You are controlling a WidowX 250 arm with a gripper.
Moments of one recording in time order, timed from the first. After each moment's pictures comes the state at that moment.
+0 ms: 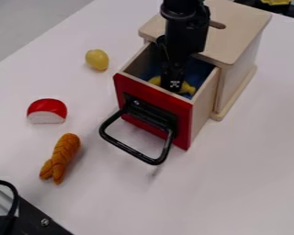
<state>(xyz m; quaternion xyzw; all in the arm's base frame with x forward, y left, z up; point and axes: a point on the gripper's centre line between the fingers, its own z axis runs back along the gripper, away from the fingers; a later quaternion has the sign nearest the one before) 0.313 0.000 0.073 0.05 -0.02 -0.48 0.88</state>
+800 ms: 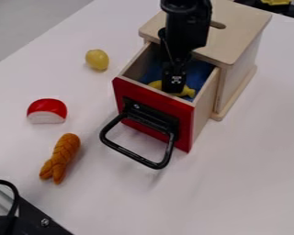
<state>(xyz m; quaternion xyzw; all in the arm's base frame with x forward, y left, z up) 0.304 -0.004 0.093 0.04 -0.03 -0.47 0.88</state>
